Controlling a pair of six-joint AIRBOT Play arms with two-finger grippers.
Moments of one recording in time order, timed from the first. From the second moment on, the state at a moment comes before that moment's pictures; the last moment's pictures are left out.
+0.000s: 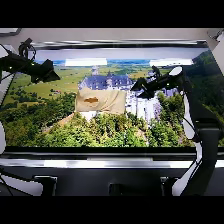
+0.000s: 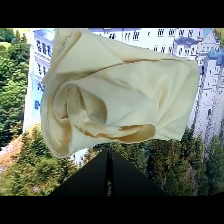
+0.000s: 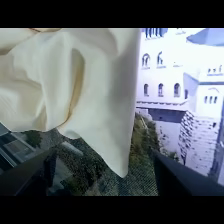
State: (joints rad) left arm 0.06 -1.72 2.00 1.03 -1.50 -1.70; right arm 0.00 -2.03 1.86 -0.69 1.38 1.49
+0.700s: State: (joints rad) left arm 0.06 -1.72 2.00 1.03 -1.50 -1.70; right arm 0.12 -2.13 1.85 -0.70 1.27 1.45
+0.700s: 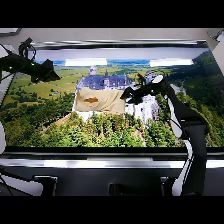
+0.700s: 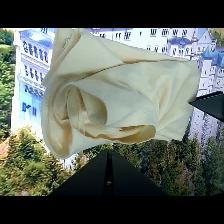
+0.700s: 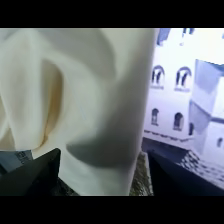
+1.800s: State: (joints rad) left arm 0.06 -1.72 2.00 1.00 -1.50 -1.68; right arm -0.20 -1.93 2.09 -0.67 1.05 1.80
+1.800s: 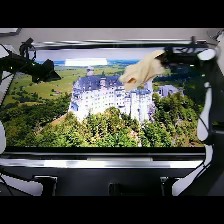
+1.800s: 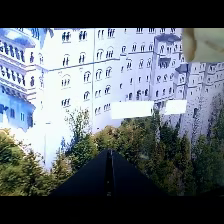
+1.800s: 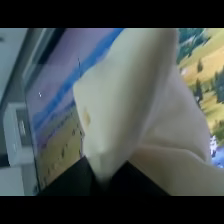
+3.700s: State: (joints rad) left arm -0.07 -1.73 2.00 0.91 -1.59 -1.68; right arm -0.83 -1.75 1.67 -1.56 1.77 1.88
